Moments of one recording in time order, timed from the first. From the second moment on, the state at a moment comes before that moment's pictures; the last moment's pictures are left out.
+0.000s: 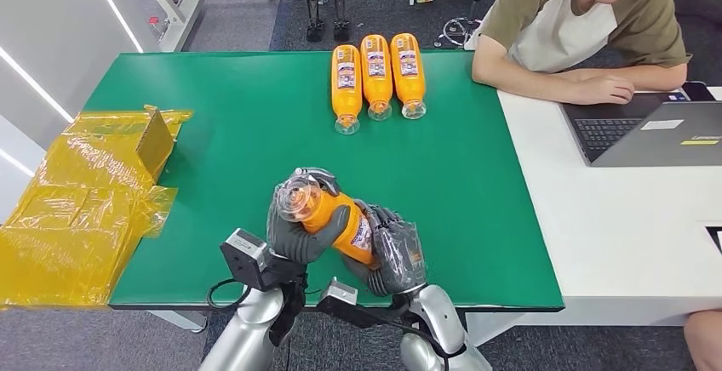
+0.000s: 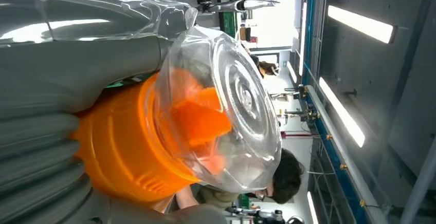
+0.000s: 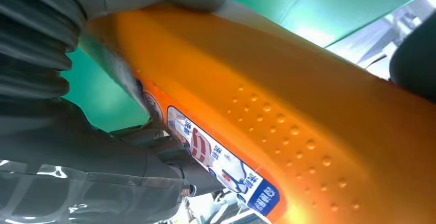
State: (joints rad) left arm -0.28 -0.30 -0.47 -0.89 -0.22 0.08 -0.66; right arm -0.21 0.09 0.57 -1.14 1.06 -0.49 -0.26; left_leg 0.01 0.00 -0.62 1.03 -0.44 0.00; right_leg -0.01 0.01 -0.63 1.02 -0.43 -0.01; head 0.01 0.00
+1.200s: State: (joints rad) left arm -0.79 0.01 -0.24 -0.49 -1.38 0.65 -0.02; right arm -0.04 0.11 0.56 -1.29 1.01 -0.62 -0.32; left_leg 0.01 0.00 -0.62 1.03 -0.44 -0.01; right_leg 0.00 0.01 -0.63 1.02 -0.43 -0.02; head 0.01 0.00
